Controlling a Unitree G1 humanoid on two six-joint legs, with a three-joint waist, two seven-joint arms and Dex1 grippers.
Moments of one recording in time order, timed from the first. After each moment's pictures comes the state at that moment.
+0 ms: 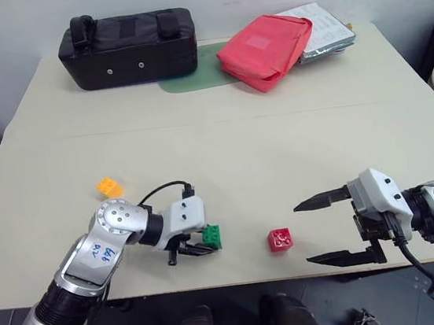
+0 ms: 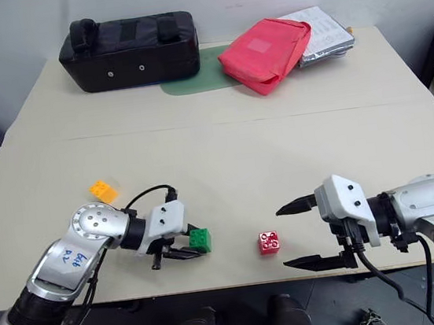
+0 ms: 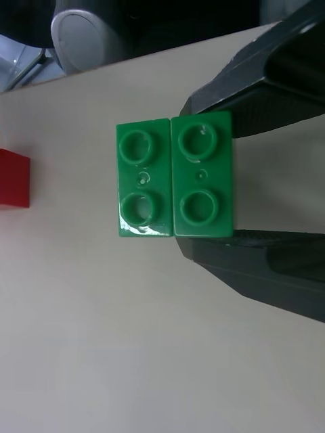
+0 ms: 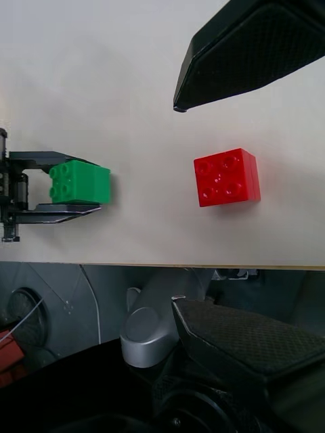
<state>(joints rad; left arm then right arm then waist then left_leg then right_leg) -0.40 0.72 -0.31 -0.41 -0.11 0.65 -1.16 -0.06 -1.02 -0.17 -0.58 0.66 0.51 1.24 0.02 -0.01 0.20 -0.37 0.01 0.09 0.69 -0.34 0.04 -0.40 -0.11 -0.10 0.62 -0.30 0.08</state>
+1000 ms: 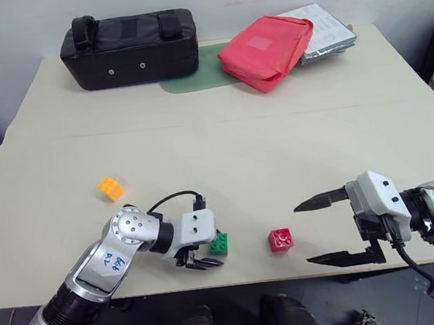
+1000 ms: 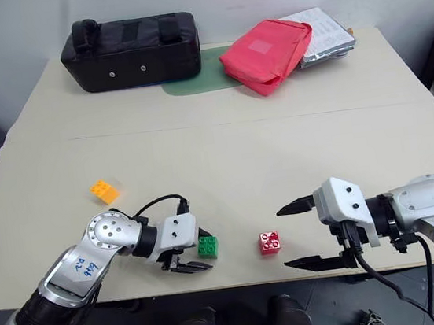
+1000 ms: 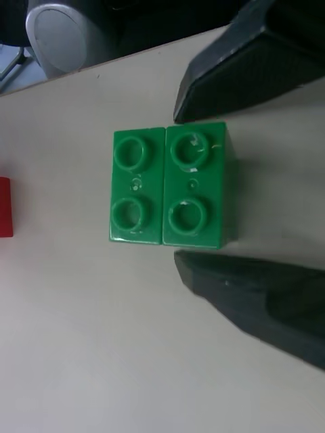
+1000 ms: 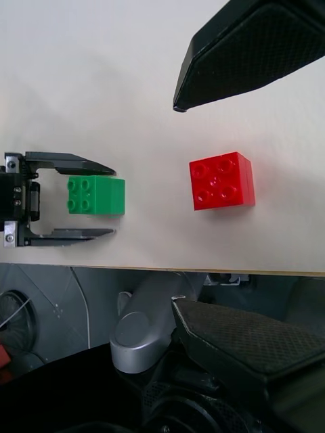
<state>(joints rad) -0.40 0.73 -0.40 -0.39 -0.09 0.57 -1.09 -0.07 -1.03 -0.16 -0.59 0.63 0.50 1.23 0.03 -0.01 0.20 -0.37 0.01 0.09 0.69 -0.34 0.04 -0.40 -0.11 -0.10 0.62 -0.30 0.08</state>
